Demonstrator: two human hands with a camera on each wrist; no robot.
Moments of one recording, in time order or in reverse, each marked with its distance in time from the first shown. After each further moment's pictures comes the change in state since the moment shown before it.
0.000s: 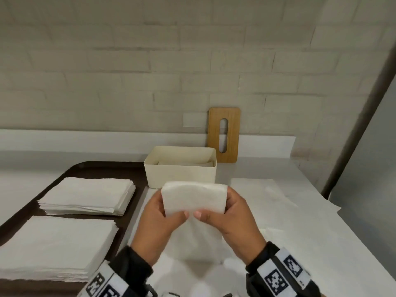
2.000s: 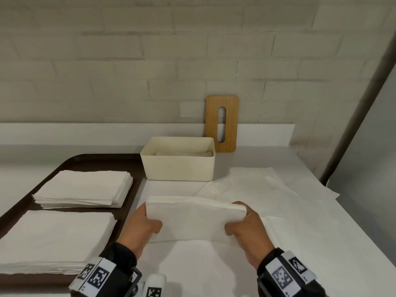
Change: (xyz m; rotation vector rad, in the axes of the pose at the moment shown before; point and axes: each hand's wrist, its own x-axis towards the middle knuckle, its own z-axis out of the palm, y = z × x) left_hand 0.007 -0.041 -0.040 0.170 0.050 -0.408; right_hand -0.013 0.050 -0.032 -0.098 0.233 0.378
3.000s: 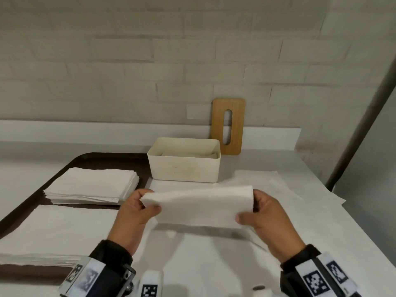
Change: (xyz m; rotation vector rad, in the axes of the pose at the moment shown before) left_hand -0.008 0.015 -0.016 -0.198 0.093 0.195; right_hand -0.010 -0.037 -0.021 -0.049 -0.086 -0.166
